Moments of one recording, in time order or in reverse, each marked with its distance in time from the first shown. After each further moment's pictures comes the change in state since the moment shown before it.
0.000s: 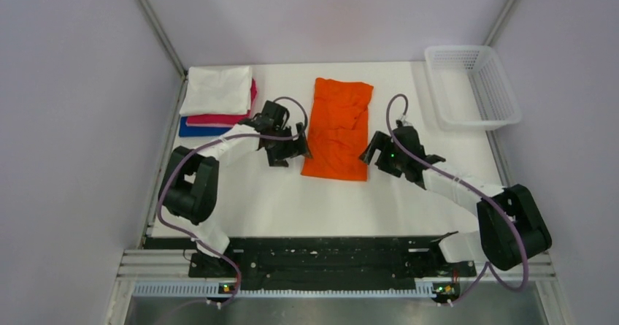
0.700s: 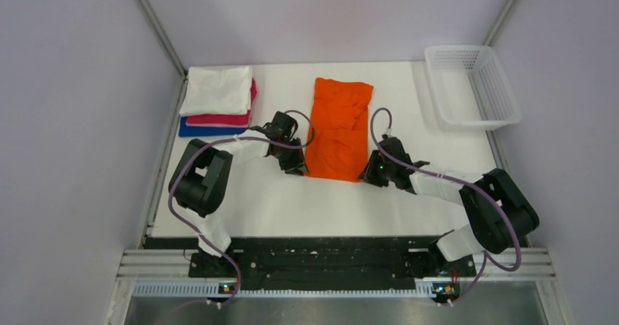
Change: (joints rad) left arm -0.052 0.064 -0.096 0.090 0.037 -0.053; right arm 0.125 0.100 -0.076 0.048 -0.023 0.068
